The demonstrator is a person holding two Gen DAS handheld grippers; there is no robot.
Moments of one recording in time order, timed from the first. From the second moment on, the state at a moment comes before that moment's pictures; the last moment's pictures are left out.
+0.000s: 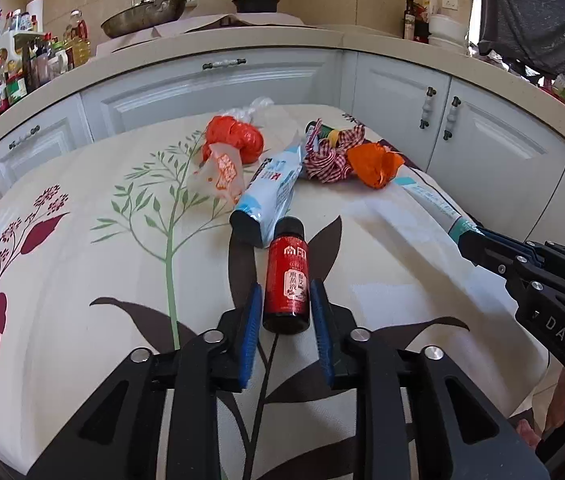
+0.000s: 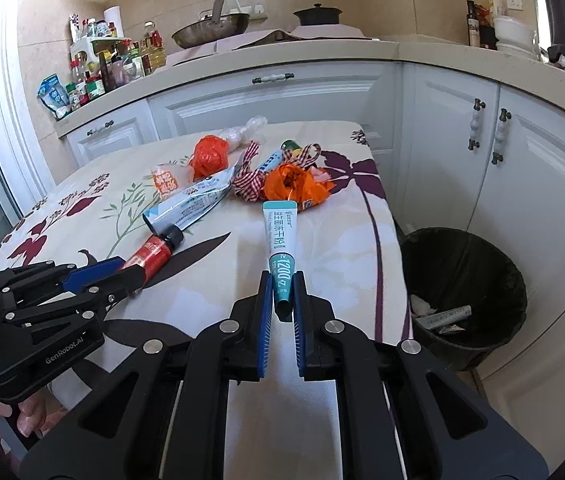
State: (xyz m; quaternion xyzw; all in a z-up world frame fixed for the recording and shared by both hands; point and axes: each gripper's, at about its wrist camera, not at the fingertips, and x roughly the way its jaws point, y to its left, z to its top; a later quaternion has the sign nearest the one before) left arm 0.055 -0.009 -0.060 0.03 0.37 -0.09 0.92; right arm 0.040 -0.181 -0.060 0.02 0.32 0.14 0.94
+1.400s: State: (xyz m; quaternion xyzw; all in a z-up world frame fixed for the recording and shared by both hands) left arm 0.082 -0.106 0.014 0.03 0.26 -0.14 0.95; right arm 0.064 -0.292 -0.019 0.04 0.25 0.02 0.97
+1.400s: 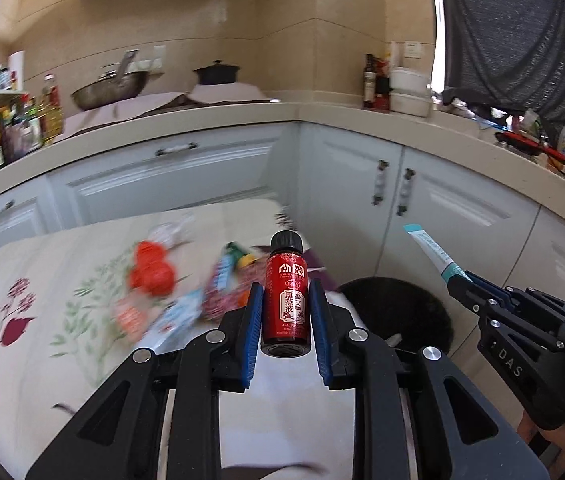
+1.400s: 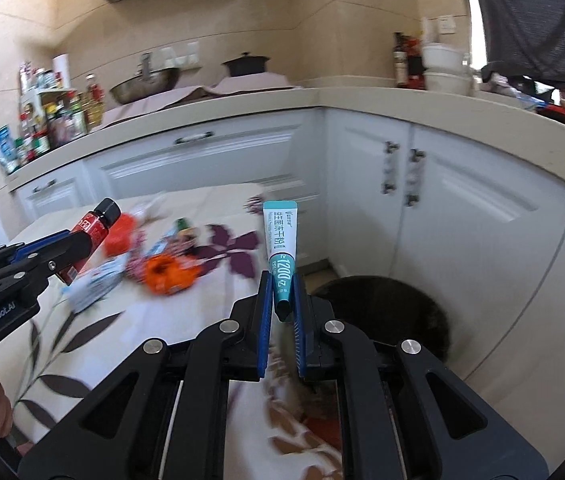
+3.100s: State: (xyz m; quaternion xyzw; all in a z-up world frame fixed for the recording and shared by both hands) left arm 0.156 -0.232 0.001 0.07 0.26 -0.15 0.95; right arm 0.133 -0.389 -0.048 0.09 0.23 -0.06 0.97
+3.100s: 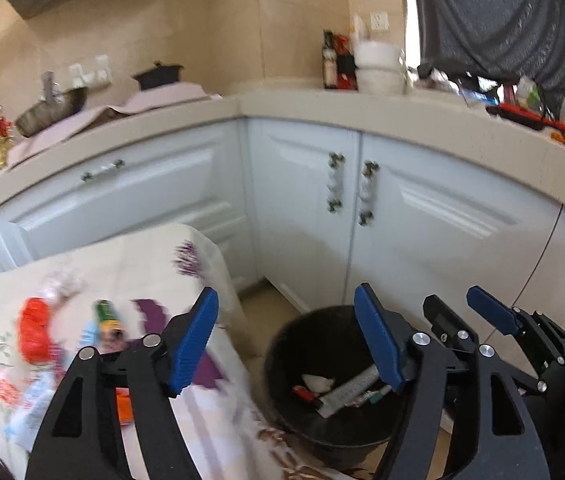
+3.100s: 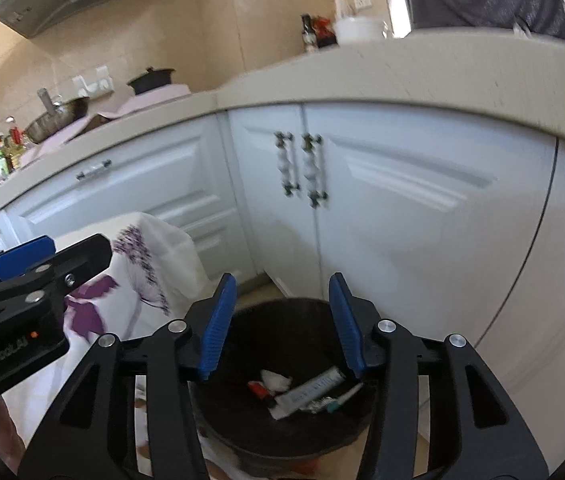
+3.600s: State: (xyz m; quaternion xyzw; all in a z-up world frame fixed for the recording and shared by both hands) left arm 0.122 -0.083 0.019 0.04 0.24 -0.02 0.97; right arm 0.123 -0.293 -0.005 0.07 0.20 0.01 0.98
